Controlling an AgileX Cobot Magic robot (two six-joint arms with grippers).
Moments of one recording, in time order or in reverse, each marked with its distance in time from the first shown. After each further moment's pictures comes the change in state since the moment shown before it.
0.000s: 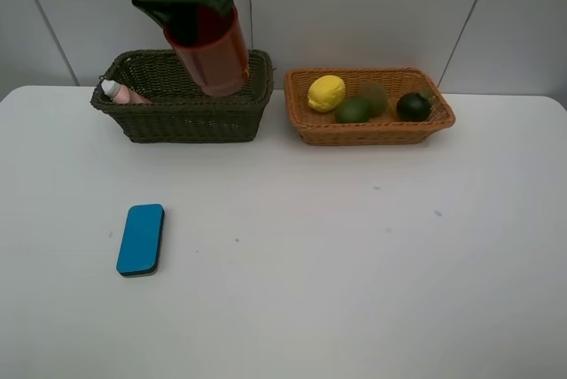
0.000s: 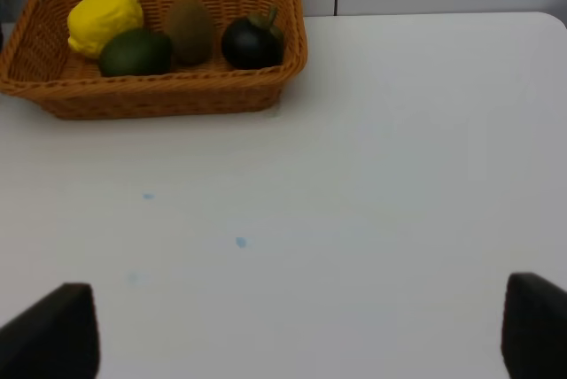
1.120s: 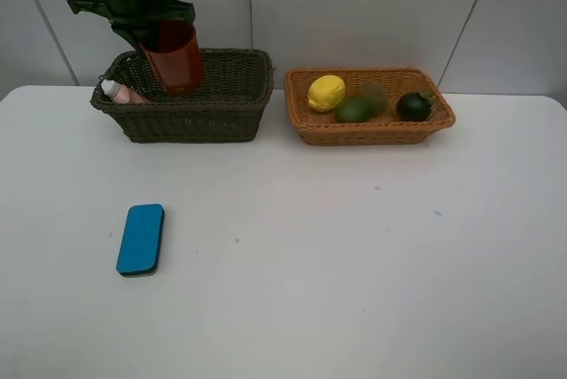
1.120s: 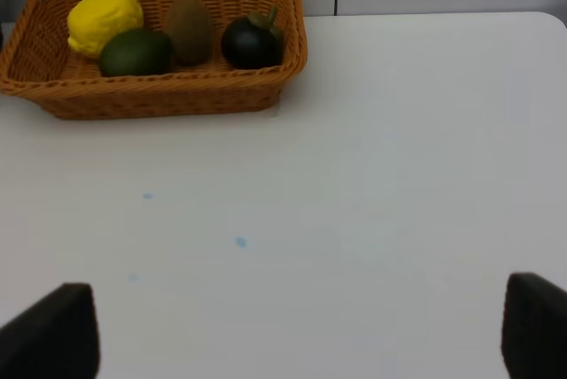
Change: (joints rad) left arm 0.220 0.351 -0.269 0.010 0.049 -0.171; right arm 0.000 0.000 0.000 0.000 0.000 0.000
